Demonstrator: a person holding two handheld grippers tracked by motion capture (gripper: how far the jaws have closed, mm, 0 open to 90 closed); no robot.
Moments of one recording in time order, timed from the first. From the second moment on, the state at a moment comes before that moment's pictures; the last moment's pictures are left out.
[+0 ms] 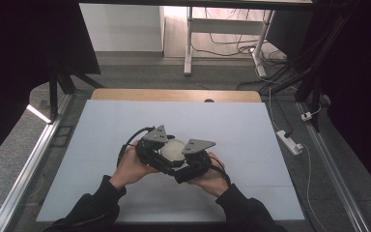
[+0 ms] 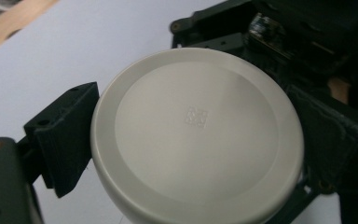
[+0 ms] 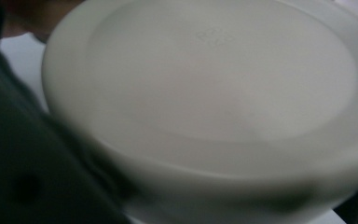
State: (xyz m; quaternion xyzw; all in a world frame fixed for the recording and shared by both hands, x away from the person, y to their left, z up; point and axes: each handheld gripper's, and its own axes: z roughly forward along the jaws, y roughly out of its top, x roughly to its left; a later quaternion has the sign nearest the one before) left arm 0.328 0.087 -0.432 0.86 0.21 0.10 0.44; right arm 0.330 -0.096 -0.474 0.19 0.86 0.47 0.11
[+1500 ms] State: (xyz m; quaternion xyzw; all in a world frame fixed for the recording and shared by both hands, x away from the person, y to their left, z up) left arm 0.330 0.091 -0.432 0.86 0.21 0.08 0.46; right arm 0.331 -0.097 -0.473 0.19 0.85 0.47 0.11
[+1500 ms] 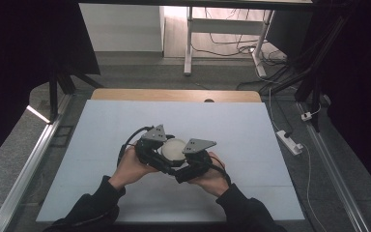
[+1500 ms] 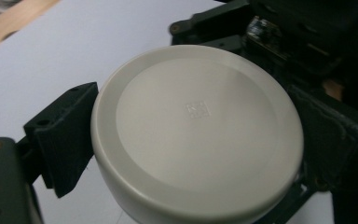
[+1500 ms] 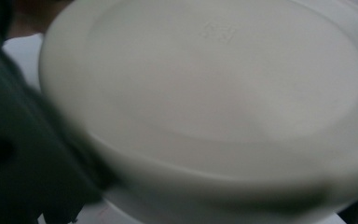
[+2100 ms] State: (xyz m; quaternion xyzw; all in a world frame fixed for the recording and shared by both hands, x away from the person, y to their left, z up) left arm 0.323 0.091 -0.421 0.87 0.17 0.10 0.45; right arm 0.328 -0.096 -0.472 0.19 0.85 0.47 0.11
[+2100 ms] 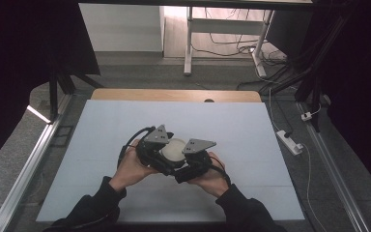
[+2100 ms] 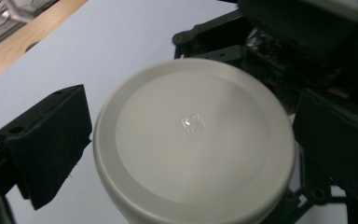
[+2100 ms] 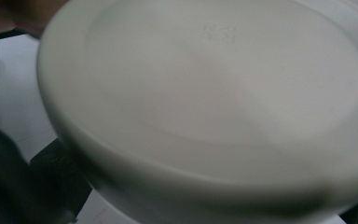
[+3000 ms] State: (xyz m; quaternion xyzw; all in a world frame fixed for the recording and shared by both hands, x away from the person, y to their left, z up) left arm 0.326 0.098 -0.423 0.86 0.19 0.07 0.47; right arm 0.327 -0.095 -0.472 0.18 0.86 0.47 0.10
